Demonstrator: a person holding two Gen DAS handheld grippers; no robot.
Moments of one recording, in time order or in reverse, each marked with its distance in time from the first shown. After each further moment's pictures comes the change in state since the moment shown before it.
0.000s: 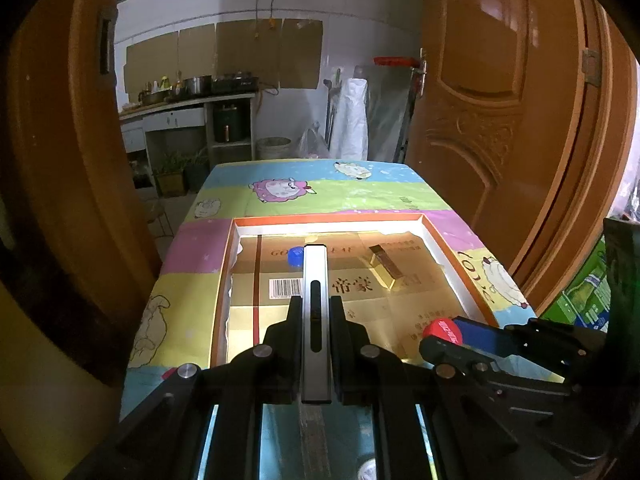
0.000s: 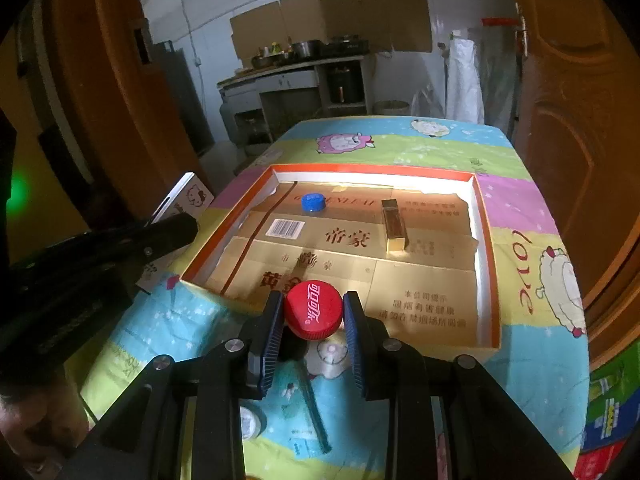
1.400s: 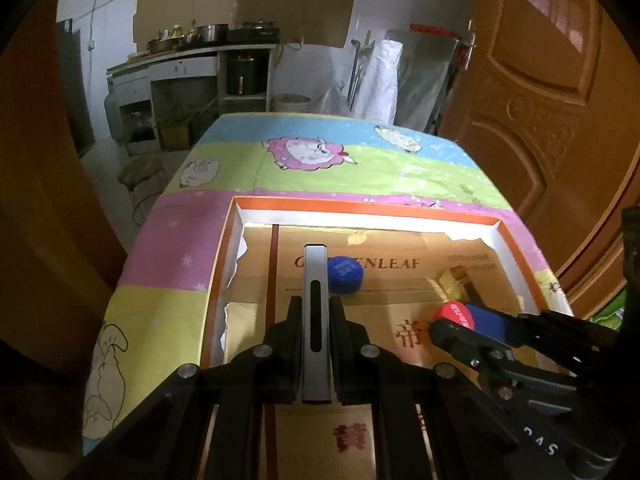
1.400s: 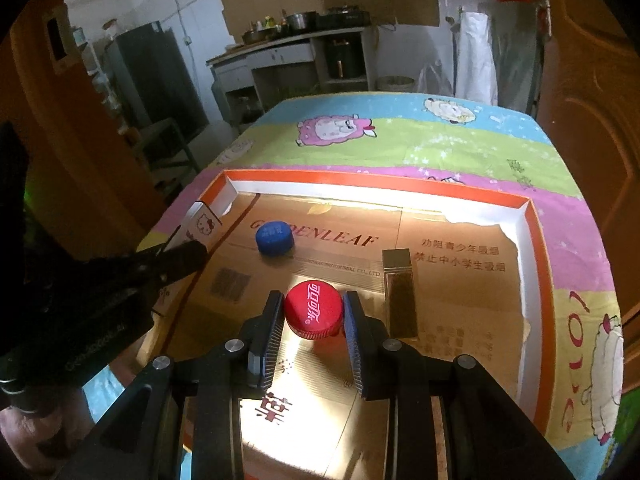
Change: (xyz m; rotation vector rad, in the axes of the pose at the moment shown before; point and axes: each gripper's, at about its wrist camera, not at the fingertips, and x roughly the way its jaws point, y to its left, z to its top) left arm 0.131 0.045 0.029 -0.095 0.157 0.022; right arm 0.121 -0.033 0.063 0.003 0.102 0.006
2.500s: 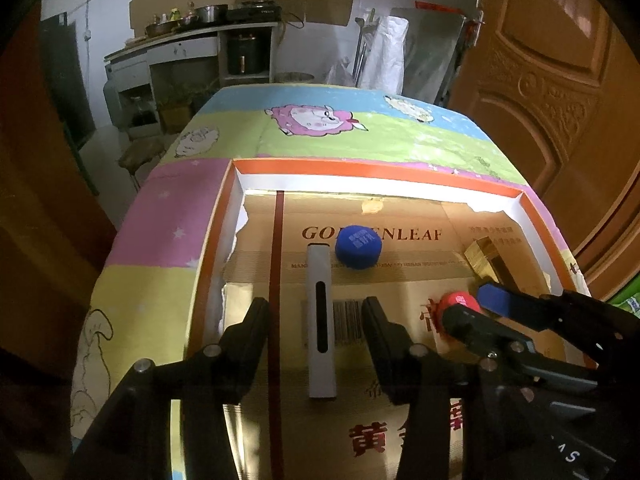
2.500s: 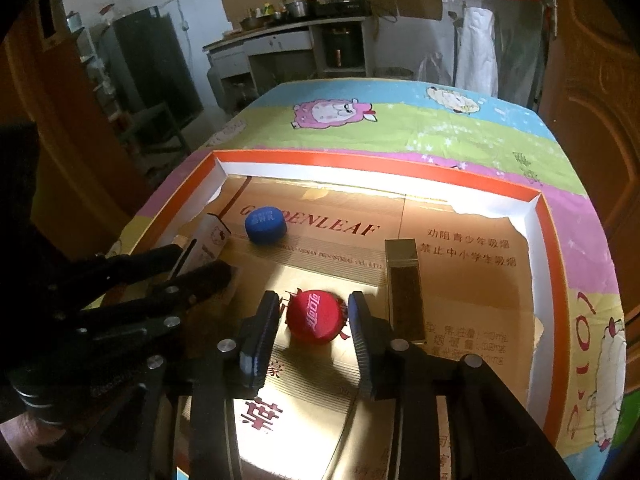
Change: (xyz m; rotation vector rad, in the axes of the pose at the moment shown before) left arm 0.021 0.003 -0.009 0.008 0.067 0.018; right arm 0.016 0.002 -0.002 -0.024 0.030 -0.029
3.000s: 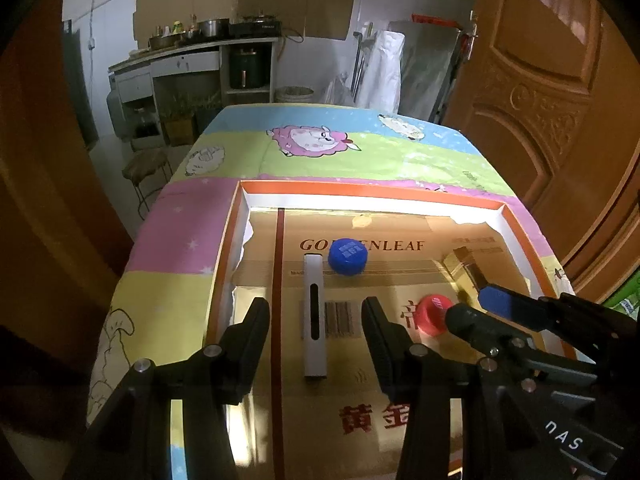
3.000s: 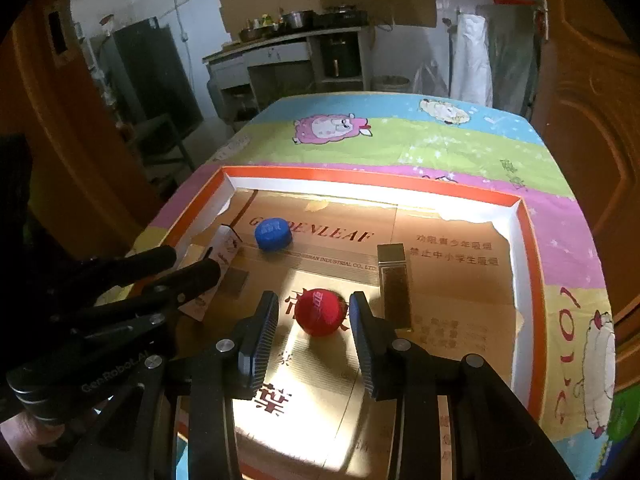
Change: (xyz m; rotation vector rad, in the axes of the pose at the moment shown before) left arm -0.030 -0.003 -0.001 0.002 -0.048 -0.002; right arm -0.025 0.002 -0.001 0.017 -0.033 0.002
